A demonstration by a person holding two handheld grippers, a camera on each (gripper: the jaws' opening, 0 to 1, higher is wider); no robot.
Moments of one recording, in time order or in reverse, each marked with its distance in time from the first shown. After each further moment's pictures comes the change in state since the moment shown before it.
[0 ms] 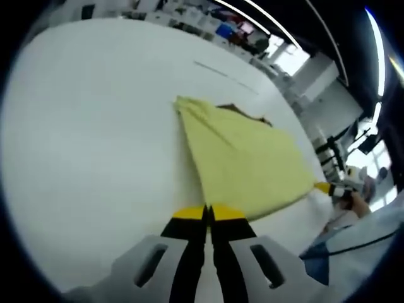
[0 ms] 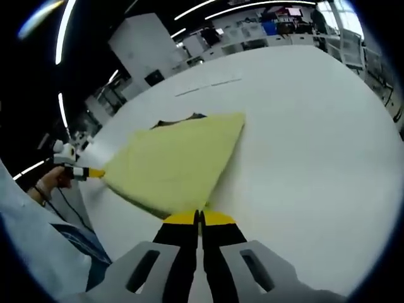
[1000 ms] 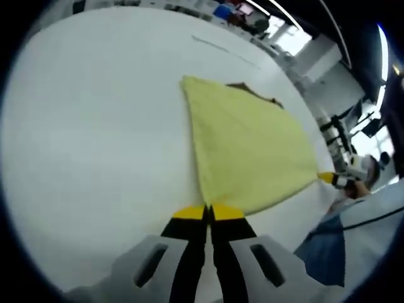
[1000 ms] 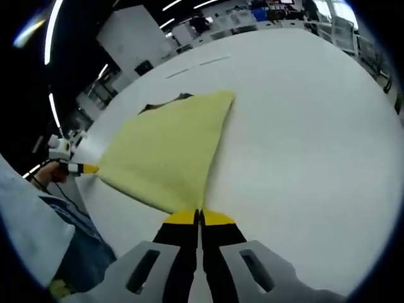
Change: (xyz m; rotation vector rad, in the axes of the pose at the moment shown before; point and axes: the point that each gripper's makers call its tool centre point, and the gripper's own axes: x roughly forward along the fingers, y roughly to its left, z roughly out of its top) left arm -0.002 -0.007 -0.035 0.065 0.093 -0.002; right arm -0.009 -0.009 -0.051 0.051 0.078 -0.037
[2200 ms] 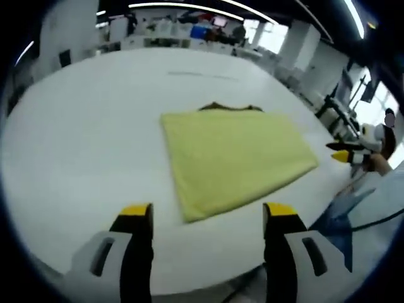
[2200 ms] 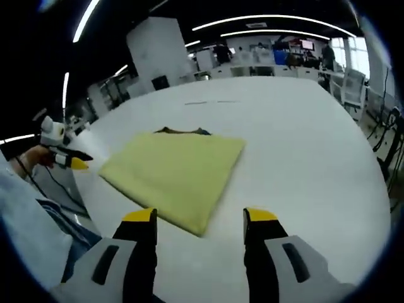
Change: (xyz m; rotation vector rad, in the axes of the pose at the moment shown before) left arm -0.051 -0.047 0.006 0.267 -0.163 0.109; right arm -0.049 0.025 0.034 -0.290 -0.205 -0.061
